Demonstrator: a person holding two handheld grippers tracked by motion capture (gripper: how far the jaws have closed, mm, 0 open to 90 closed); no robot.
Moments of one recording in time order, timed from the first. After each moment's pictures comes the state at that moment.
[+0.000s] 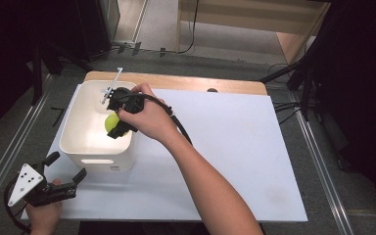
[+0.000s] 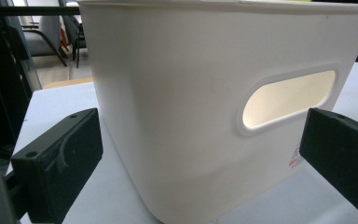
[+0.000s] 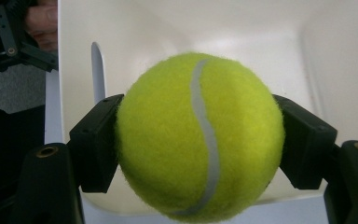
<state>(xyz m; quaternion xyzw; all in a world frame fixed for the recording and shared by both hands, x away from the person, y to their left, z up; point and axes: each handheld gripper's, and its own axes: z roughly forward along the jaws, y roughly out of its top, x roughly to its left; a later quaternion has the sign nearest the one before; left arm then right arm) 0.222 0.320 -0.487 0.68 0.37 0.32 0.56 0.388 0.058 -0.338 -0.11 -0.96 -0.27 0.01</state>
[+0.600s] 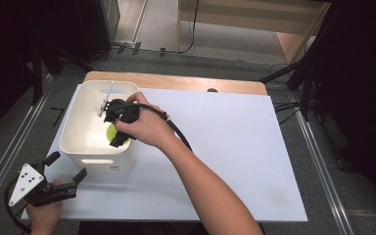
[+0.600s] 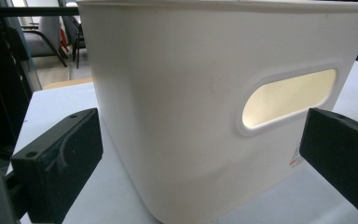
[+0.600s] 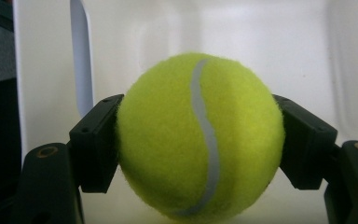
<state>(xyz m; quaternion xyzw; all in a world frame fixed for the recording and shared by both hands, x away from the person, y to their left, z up) 0.222 0.319 -0.487 0.68 0.37 0.32 0.55 0.382 0.073 -0.365 -0.09 -0.97 -0.21 0.00</state>
